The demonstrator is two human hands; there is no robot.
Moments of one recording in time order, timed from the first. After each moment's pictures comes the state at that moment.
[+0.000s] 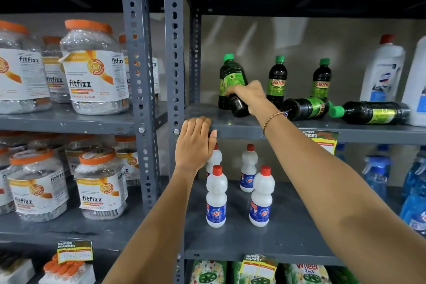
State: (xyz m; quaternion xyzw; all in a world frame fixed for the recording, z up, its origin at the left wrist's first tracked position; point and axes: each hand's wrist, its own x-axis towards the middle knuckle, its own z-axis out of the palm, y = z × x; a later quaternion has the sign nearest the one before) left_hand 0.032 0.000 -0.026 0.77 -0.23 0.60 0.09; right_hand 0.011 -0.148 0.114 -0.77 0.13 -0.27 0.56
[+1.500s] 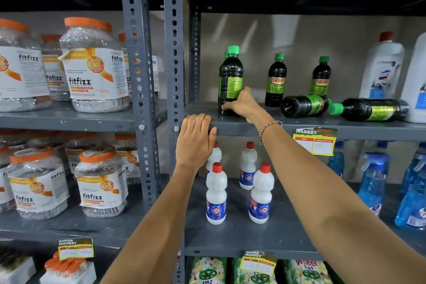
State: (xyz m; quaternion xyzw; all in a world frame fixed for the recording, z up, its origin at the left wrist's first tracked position) left_hand 0.032 -0.001 -0.028 0.77 -0.22 0.58 0.11; right_hand 0.043 -0.159 0.080 -0.84 0.05 -0.24 0.48
